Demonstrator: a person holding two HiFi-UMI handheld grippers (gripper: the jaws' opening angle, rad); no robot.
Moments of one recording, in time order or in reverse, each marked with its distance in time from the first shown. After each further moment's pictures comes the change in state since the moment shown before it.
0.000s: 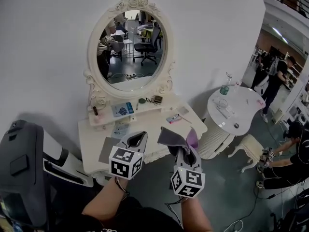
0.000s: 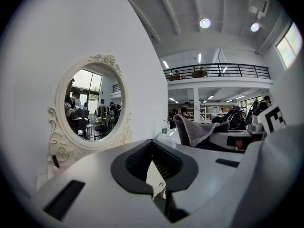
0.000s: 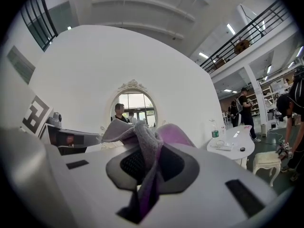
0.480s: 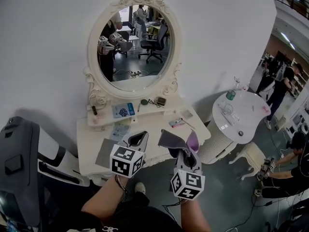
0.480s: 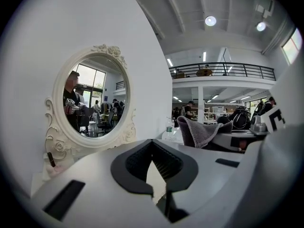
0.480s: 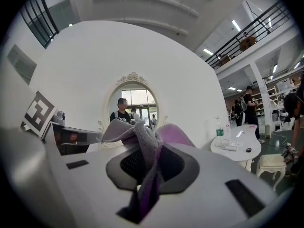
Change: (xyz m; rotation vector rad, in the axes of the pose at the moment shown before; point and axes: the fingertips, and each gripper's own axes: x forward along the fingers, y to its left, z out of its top) left arm 0.050 0.031 -0.011 -0.033 0.023 0.032; right arm 0.053 -0.012 -0.015 -0.025 0.043 0.037
